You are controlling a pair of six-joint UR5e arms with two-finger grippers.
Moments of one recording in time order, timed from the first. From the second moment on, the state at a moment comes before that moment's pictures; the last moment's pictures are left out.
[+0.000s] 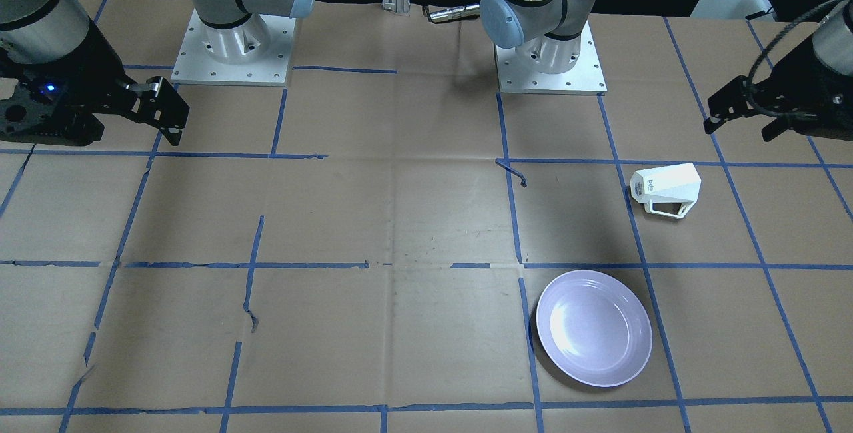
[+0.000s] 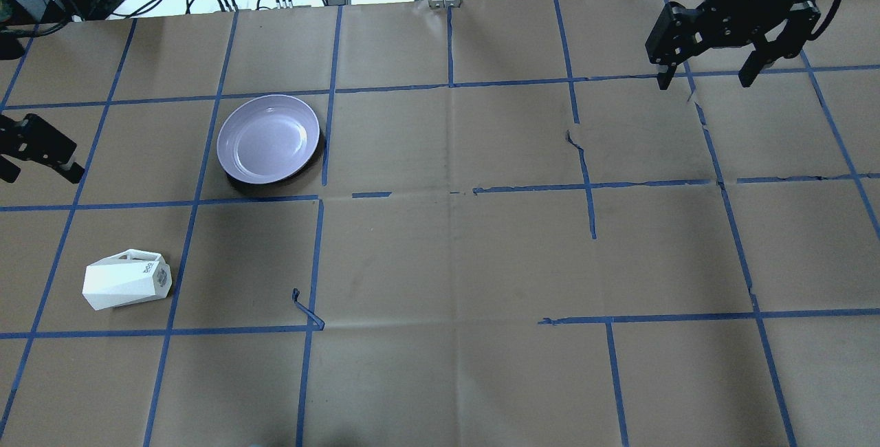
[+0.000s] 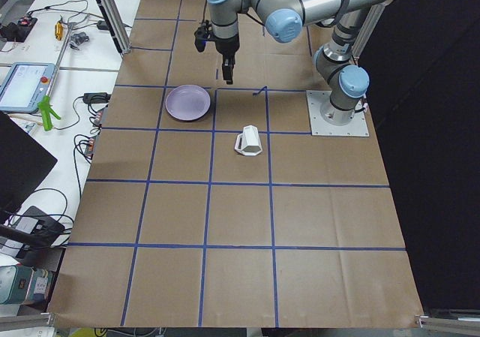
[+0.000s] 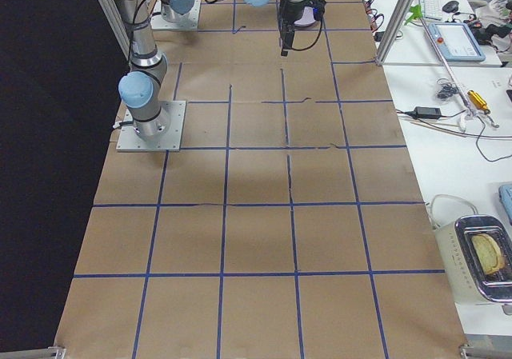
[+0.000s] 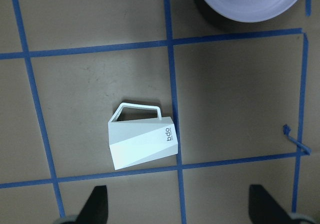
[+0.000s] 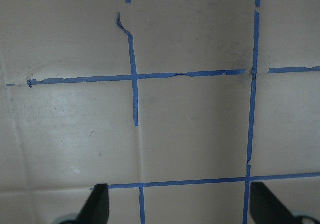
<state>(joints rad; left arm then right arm) -0.95 -1.58 -1.67 -1.60 1.57 0.70 1.47 -1.48 1.43 -1.44 -1.60 -0.06</state>
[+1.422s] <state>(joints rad) -0.52 -2.04 -1.69 -1.82 1.12 1.31 1.47 -1.48 1.43 -1.44 -1.60 -0.06</state>
